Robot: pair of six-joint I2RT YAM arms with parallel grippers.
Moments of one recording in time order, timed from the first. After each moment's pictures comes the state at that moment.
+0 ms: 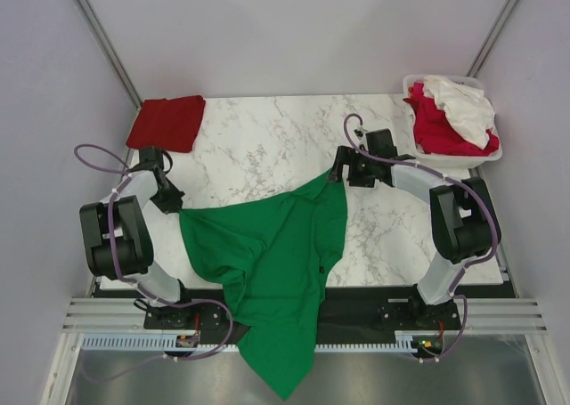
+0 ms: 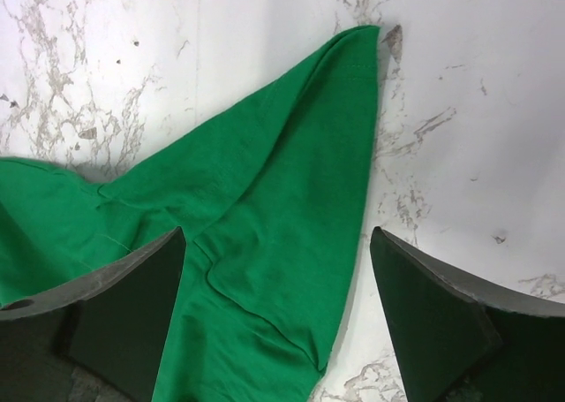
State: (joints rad) left arm 0.21 1.64 0.97 -0.57 -0.10 -0.58; right arm 0.26 1.75 1.07 -0.17 -0.34 0.39
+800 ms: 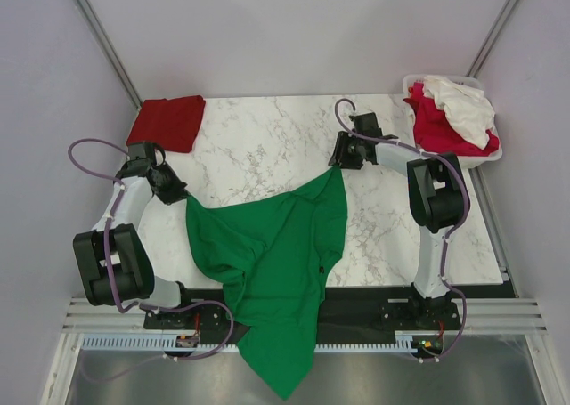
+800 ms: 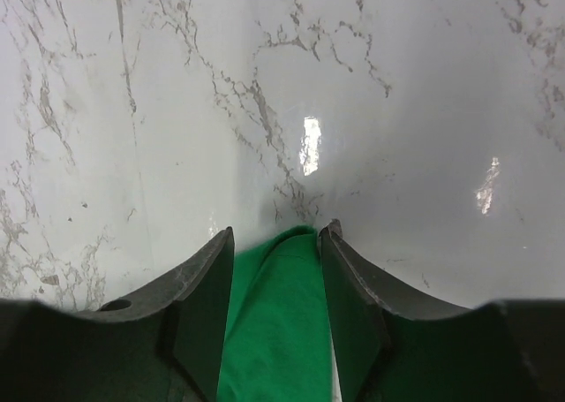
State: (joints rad) left arm 0.21 1.44 0.97 -0.57 0.17 -0.51; right arm 0.25 2.08 1.41 -0.23 -0.21 0.44
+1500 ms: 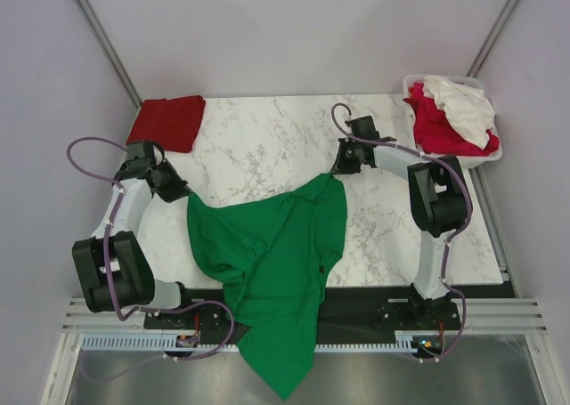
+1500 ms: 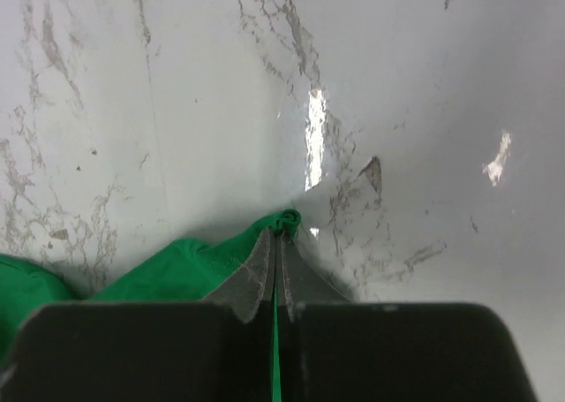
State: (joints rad) left arm 0.21 1.41 0.97 -0.57 0.22 -0.51; right arm 0.29 2.05 1.39 -0.27 -0.24 0.46
